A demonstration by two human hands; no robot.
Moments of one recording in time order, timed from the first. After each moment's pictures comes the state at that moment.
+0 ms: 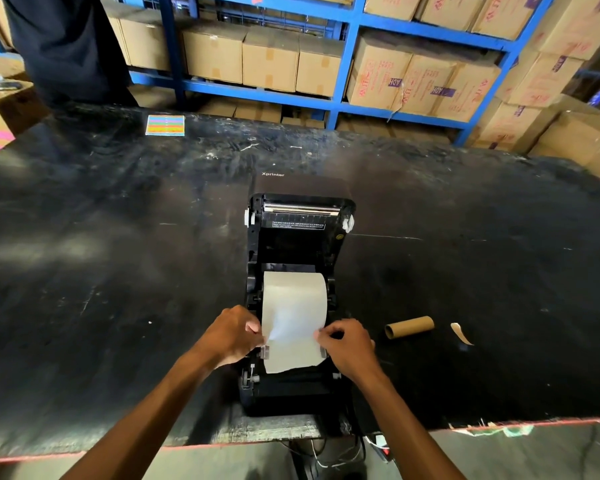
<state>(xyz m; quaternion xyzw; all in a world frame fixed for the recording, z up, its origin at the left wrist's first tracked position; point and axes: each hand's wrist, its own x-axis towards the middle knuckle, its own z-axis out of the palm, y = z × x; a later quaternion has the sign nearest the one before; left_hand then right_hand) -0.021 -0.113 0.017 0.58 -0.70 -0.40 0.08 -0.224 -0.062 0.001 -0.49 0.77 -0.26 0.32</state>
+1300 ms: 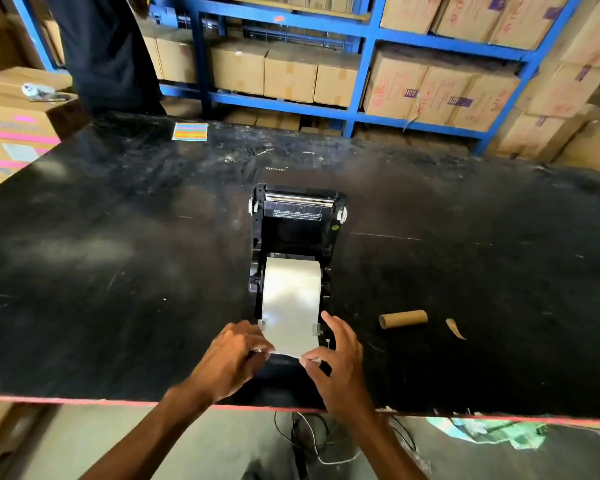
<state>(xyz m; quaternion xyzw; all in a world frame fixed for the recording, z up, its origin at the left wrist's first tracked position) -0.018 -0.029 -0.007 0.45 -0.85 -0.16 0.21 -0.223 0.015 -0.028 -0.67 0.65 -0.31 0.20</state>
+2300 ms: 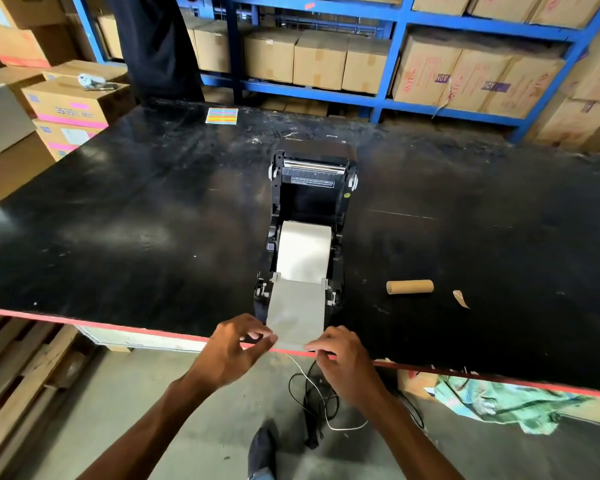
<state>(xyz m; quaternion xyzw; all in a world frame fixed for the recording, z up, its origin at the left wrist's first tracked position) -0.015 0.064 -0.009 0.57 -0.71 -0.31 0.29 -0.234 0.077 -0.019 -0.75 0.56 -0.26 0.24</state>
